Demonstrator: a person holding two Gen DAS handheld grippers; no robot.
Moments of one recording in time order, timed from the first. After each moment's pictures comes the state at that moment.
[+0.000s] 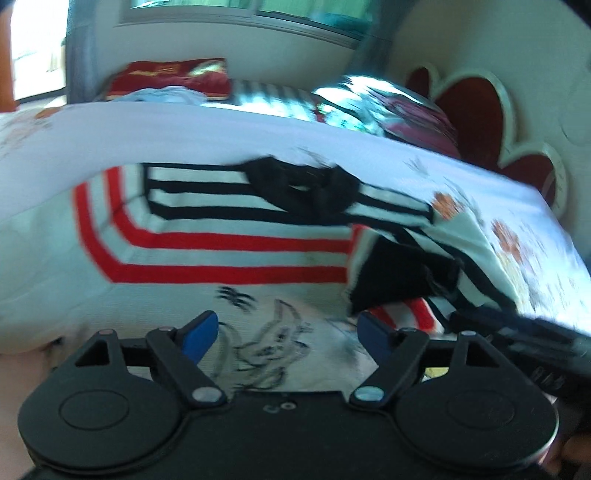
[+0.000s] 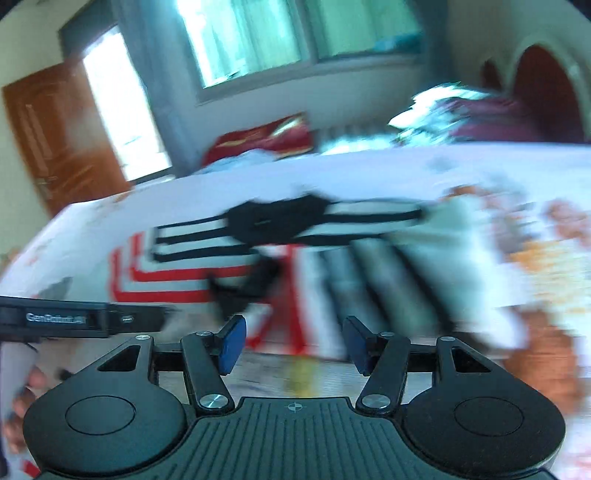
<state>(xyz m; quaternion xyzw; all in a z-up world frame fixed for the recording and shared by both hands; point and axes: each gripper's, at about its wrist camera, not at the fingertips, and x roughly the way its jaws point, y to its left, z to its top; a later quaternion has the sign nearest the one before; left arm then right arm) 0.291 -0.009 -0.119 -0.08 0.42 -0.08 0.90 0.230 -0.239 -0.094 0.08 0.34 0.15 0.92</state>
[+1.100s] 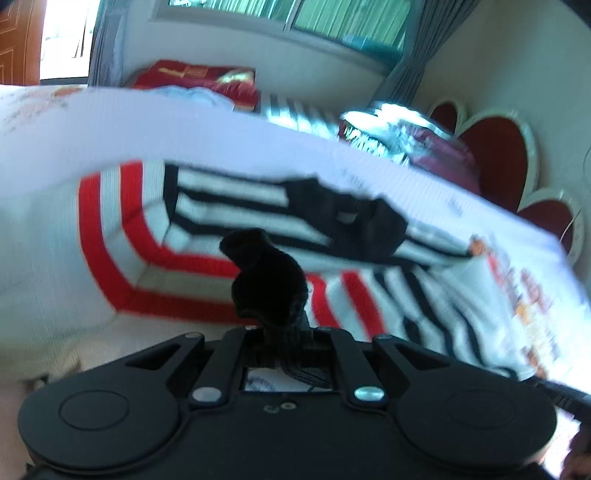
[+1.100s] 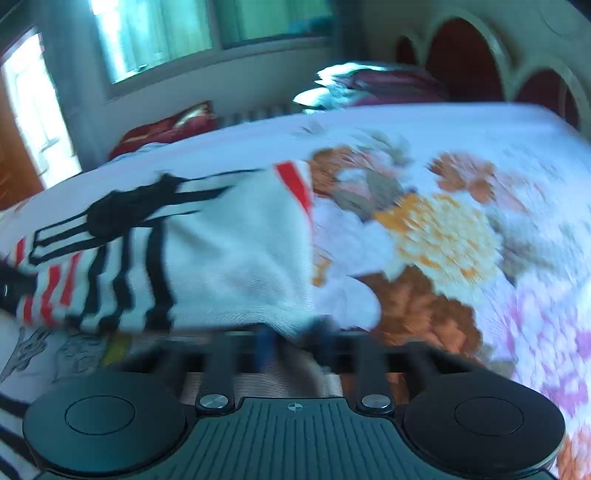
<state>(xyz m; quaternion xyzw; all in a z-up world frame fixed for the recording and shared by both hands) 0.334 0.025 -0.148 -0.14 0.40 -0.04 0.91 0.256 -0.318 -0.140 0.10 0.38 0.03 0.92</state>
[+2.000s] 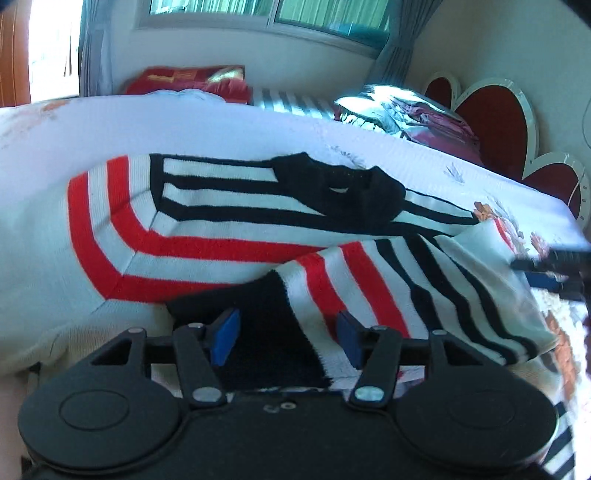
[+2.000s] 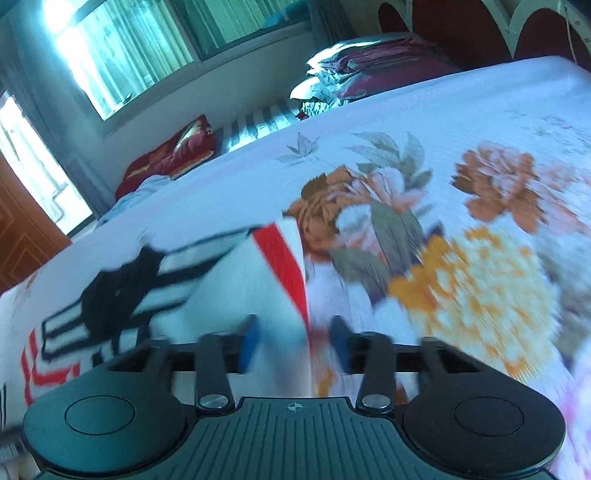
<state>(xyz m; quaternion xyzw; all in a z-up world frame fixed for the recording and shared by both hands) 0.334 0.005 -0.166 -0.08 0.39 -0.04 0.92 0.363 -0.352 -0.135 0.20 0.40 0.06 0.89</state>
